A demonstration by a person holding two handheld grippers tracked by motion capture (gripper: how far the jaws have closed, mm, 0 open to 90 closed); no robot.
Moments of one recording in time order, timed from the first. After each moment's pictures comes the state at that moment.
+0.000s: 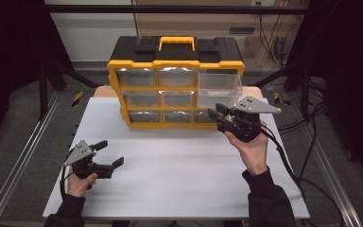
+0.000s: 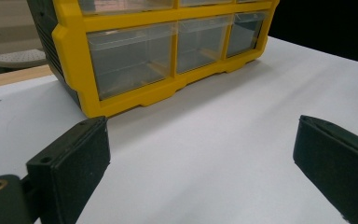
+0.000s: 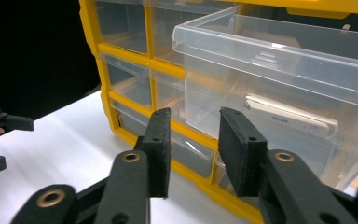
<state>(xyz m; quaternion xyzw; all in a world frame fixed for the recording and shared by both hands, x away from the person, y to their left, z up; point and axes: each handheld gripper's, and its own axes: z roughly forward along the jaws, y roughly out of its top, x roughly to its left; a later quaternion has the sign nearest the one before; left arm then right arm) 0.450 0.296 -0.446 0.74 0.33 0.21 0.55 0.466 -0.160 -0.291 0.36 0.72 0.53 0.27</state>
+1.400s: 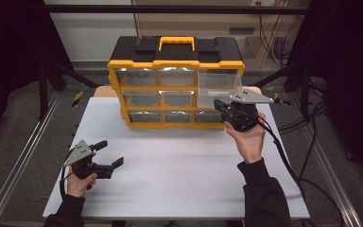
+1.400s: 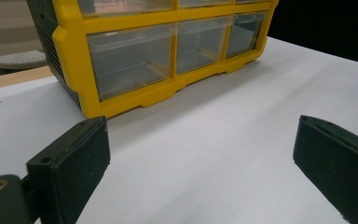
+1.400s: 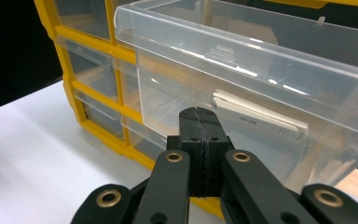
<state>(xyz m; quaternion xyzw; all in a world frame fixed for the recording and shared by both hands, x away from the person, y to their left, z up) 0.449 0.296 -0.445 0.74 0.33 0.22 0.55 0.494 -0.159 -0.293 0.38 0.73 0.49 0.30</state>
